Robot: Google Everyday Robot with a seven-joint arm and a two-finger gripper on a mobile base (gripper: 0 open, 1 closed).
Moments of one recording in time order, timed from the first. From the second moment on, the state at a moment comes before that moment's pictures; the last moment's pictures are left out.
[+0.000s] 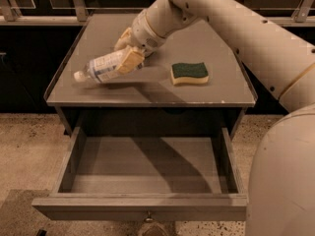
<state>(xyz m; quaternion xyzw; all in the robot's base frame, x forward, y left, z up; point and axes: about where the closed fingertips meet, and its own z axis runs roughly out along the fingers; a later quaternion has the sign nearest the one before) 0.670 0.083 0.907 -0.71 0.58 0.16 0.37</state>
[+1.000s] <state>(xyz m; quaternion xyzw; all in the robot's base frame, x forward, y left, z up) 0.669 0.084 0.908 -0.71 0.58 0.16 0.37</state>
